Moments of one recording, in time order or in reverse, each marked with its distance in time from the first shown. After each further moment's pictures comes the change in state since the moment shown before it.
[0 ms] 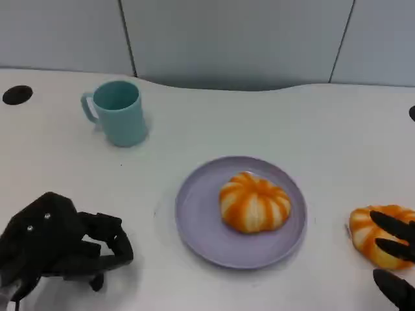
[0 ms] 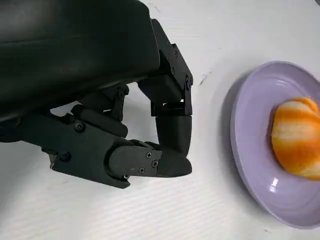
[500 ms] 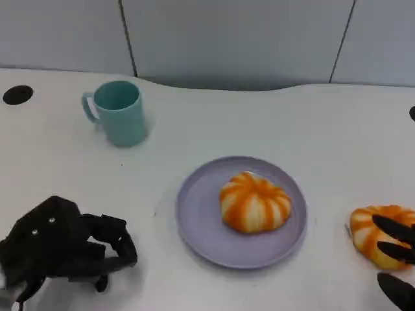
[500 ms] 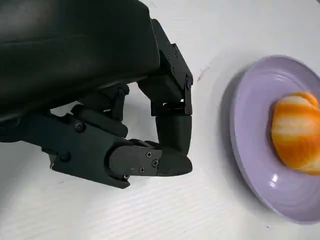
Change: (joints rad) left arm -0.012 -0.014 -0.020 0.049 0.004 -0.068 0.006; right arm -0.008 -0.028 -0.007 0.059 0.024 -0.053 0.010
